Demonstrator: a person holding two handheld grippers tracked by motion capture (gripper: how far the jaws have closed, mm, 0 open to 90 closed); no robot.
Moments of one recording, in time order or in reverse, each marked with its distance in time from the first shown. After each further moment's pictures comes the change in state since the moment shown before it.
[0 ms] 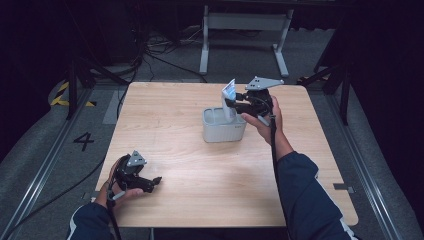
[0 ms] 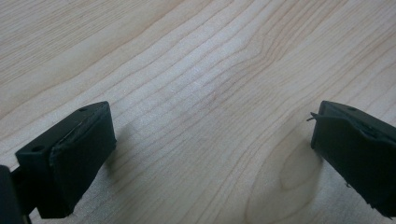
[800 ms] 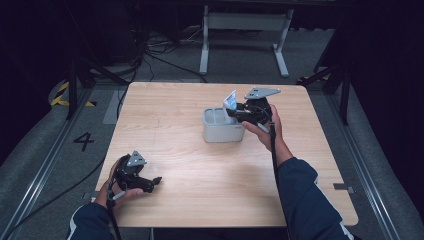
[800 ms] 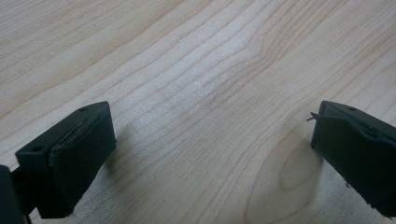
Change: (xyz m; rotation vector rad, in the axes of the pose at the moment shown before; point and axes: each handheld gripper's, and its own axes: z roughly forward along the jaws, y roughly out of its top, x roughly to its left) left arm 0.000 0.000 0.000 -0.003 0.001 -0.001; right arm -0.003 -0.033 0.011 0.071 0.018 0.025
